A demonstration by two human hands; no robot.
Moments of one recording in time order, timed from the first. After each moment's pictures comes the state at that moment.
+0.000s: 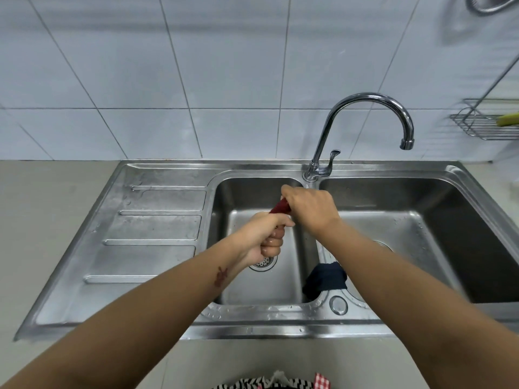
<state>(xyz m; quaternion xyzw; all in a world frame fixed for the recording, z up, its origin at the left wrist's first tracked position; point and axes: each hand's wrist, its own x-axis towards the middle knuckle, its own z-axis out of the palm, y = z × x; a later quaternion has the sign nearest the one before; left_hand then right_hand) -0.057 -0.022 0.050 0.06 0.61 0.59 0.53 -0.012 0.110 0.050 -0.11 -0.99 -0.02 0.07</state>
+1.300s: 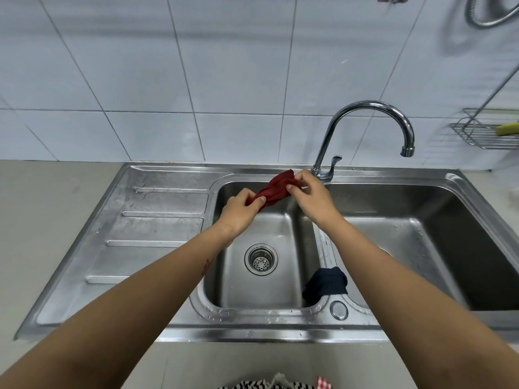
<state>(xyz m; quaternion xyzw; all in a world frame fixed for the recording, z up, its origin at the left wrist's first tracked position) -0.113 -0.036 0.037 0.21 0.83 0.47 0.23 -0.025 0.120 0.050 -0.25 -0.82 0.47 0.20</state>
